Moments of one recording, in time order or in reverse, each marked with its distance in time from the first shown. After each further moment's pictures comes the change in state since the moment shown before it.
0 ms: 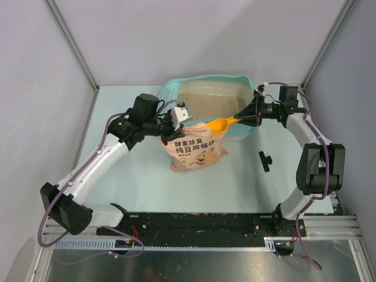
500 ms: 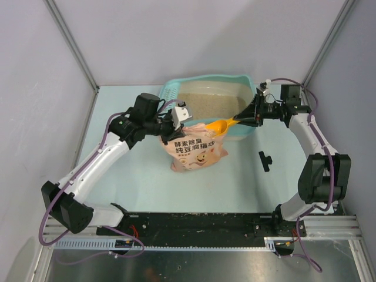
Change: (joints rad) left arm -0.003 0.016 0.010 -0.008 0.002 0.006; right arm 0.011 -0.083 0.029 -0.201 0.140 -0.169
